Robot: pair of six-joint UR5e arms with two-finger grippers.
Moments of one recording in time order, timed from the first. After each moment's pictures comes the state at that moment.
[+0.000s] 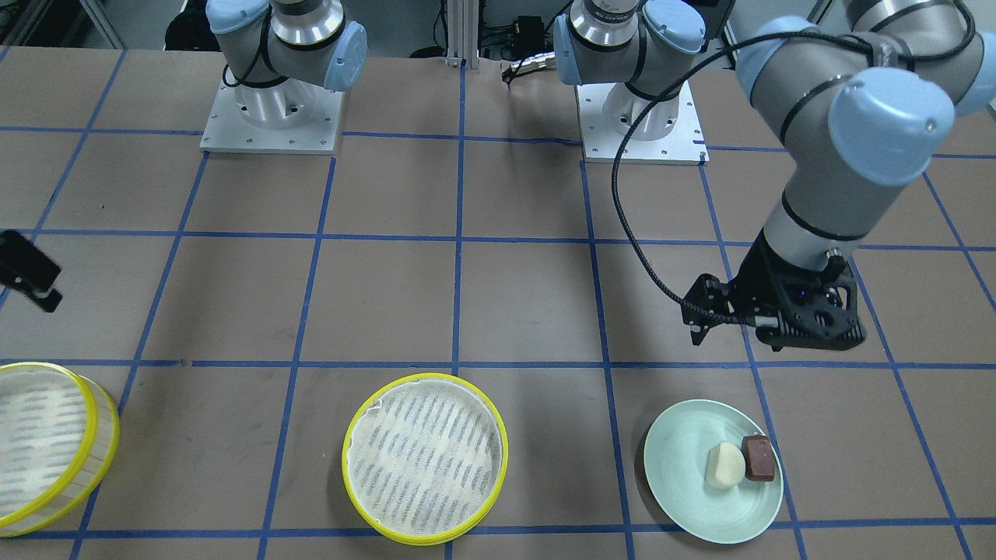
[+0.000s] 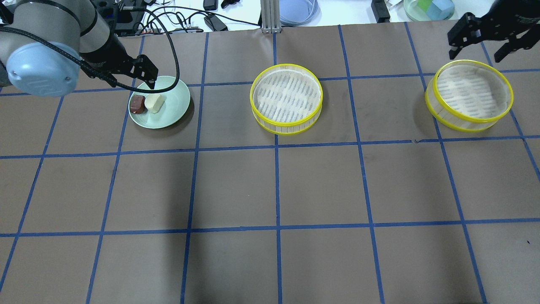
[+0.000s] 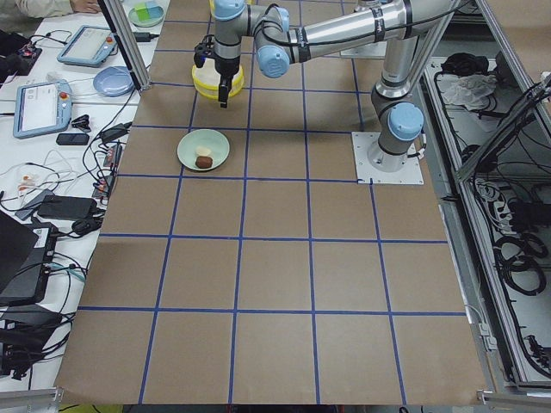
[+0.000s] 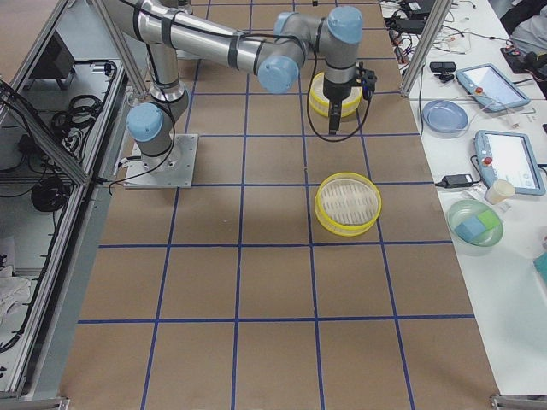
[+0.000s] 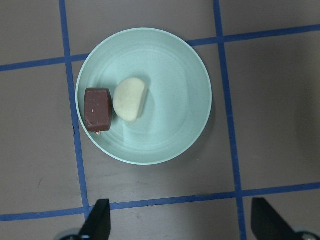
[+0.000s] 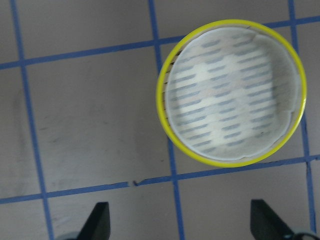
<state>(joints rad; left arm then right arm) -1.42 -1.83 -1.63 -1.11 1.58 0.26 1.14 -1.30 1.43 -1.78 -1.54 -0.29</state>
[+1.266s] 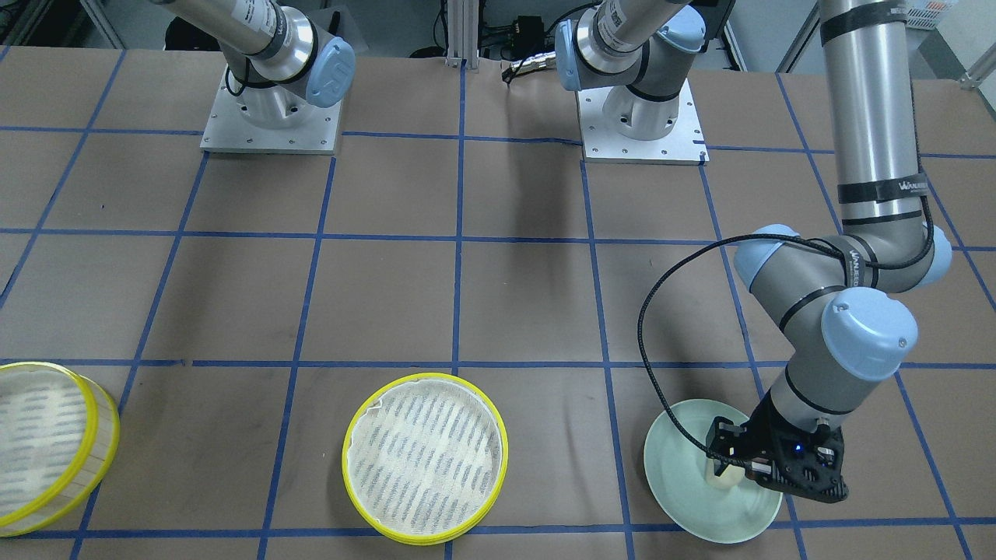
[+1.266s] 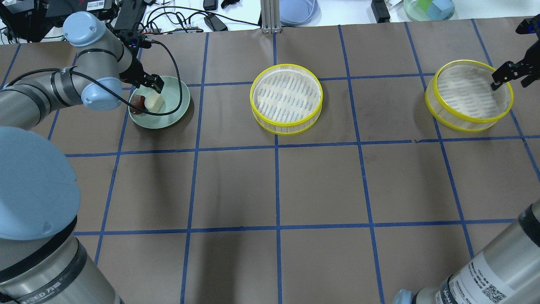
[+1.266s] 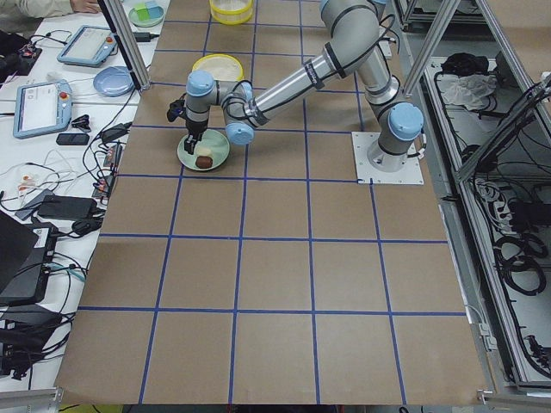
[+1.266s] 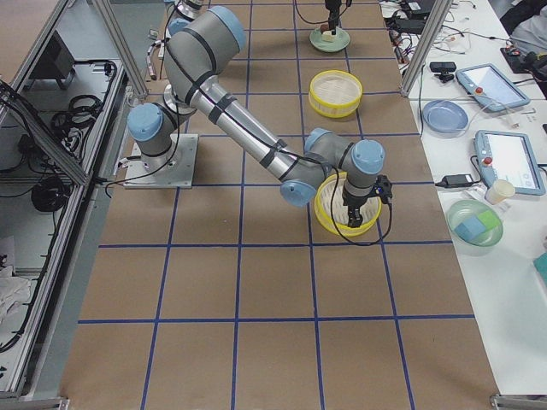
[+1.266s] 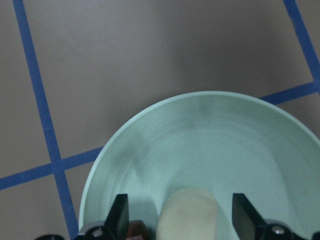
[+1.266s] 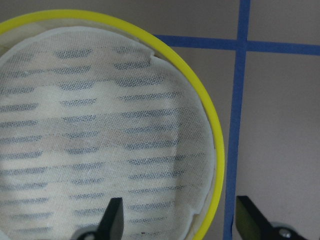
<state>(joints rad) -1.36 -2.18 -1.57 -0.73 1.51 0.50 0.97 -0.97 1.39 -2.06 -1.55 -0.67</state>
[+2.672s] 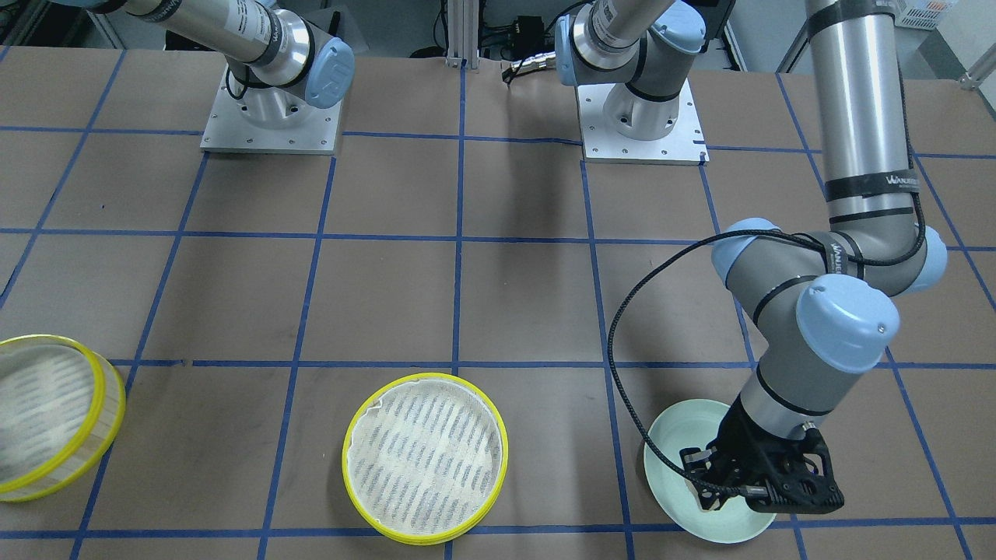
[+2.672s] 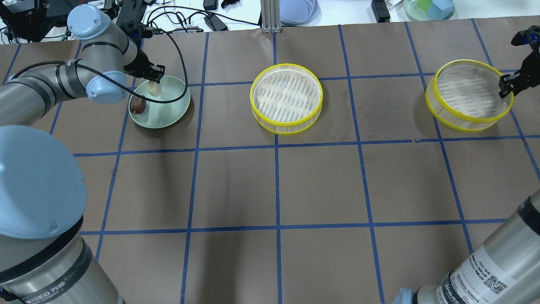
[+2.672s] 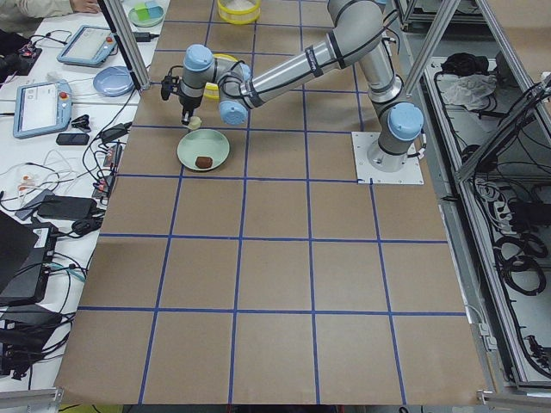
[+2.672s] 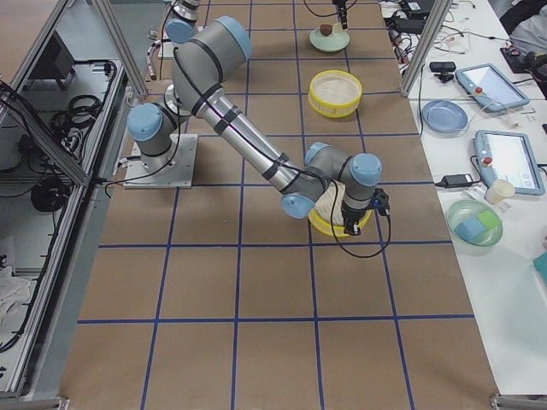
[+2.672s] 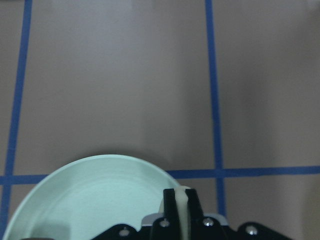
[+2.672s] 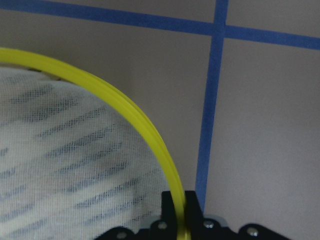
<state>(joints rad) -1.48 -2.12 -1.50 -0.73 1.45 0.04 0.95 -0.91 1.39 -2.15 -1.62 -0.72</state>
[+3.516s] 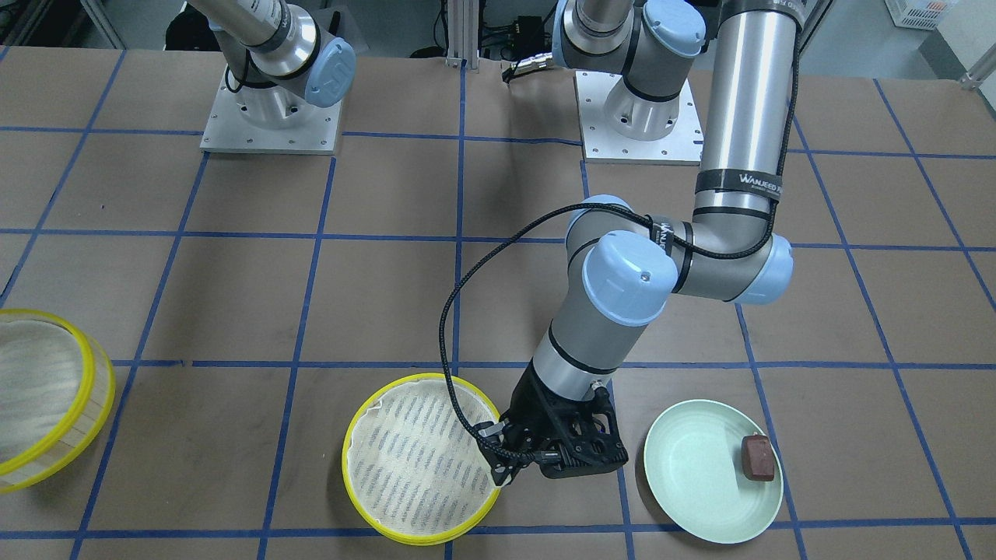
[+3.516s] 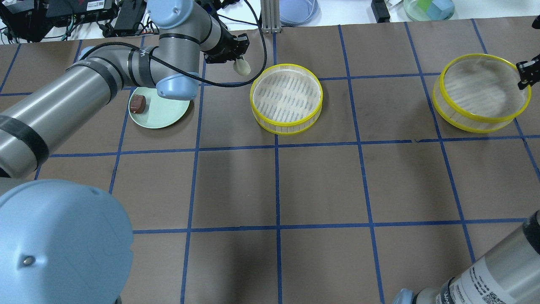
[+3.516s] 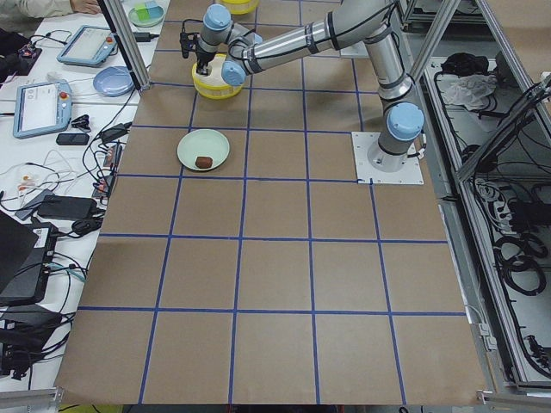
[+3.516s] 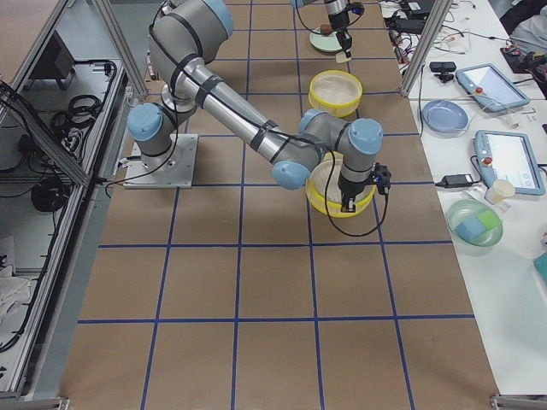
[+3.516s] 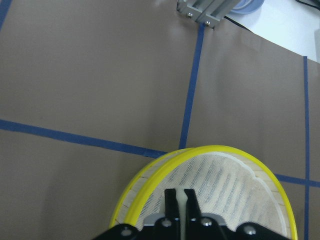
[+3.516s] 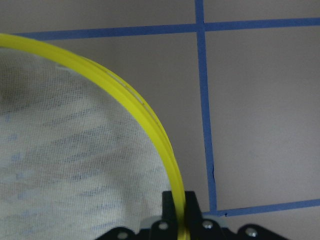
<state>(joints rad) -1.73 -2.16 -1.49 -0.60 1.32 -0.45 0.98 -1.09 1.40 -1.95 -1.60 -0.52</state>
